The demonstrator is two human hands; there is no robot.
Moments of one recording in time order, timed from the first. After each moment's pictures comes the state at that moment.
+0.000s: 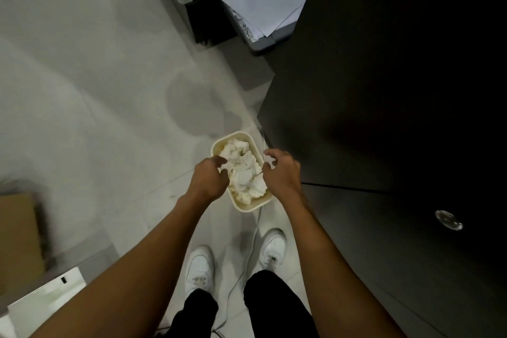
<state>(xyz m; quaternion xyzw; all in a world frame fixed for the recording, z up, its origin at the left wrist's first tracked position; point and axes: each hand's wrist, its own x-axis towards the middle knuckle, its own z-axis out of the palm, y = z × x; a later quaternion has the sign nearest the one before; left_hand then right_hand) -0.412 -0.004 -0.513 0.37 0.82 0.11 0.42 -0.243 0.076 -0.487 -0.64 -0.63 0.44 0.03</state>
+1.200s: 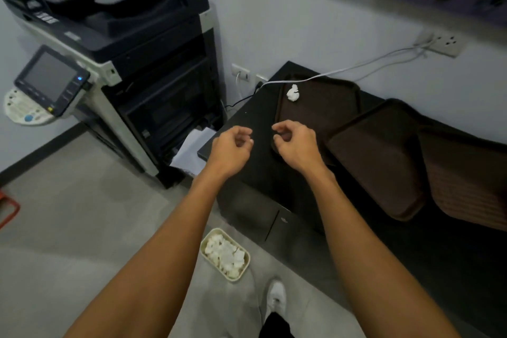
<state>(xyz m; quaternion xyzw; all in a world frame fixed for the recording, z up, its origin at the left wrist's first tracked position) -0.306 0.131 0.025 0.59 0.62 0.36 0.37 -0.117 0.139 0.035 -0.64 -0.65 0.25 0.32</state>
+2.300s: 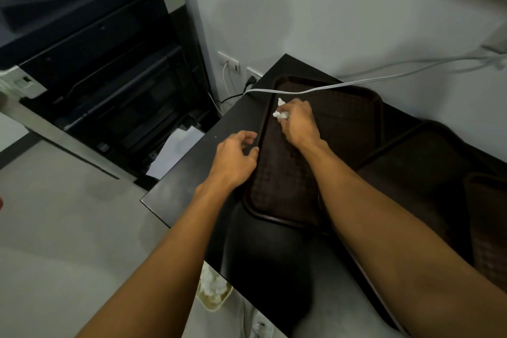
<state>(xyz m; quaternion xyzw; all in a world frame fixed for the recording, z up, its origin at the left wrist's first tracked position) -0.202 0.315 -0.047 0.59 0.67 0.28 0.36 -0.024 0.422 -0.075 -0.65 -0.71 0.17 0.20</state>
